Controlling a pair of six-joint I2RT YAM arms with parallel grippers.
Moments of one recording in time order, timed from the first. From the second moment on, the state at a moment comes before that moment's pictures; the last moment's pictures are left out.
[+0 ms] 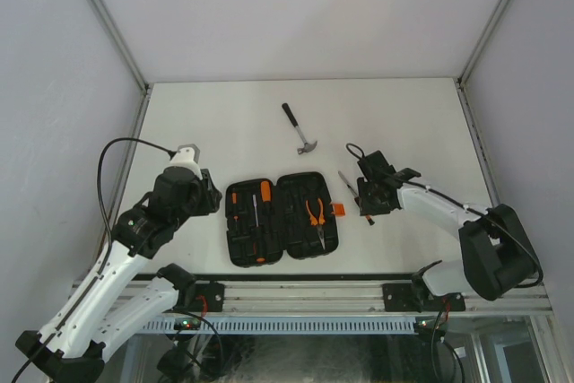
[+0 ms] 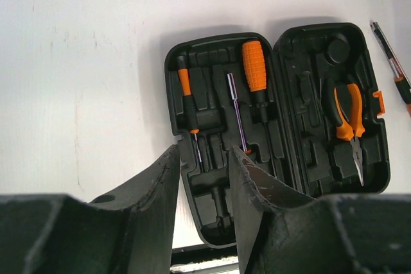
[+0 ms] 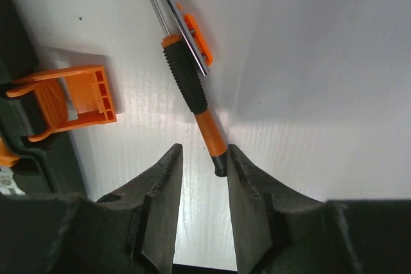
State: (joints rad) left arm -0.52 0.69 0.81 -0.79 -0.24 -0.49; right arm 0.48 1.37 0.75 -0.60 0.07 0.40
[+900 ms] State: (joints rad) left arm -0.52 0.70 0.81 -0.78 -0.24 -0.49; right arm 0.50 1.49 0.77 -0.59 0.07 0.38
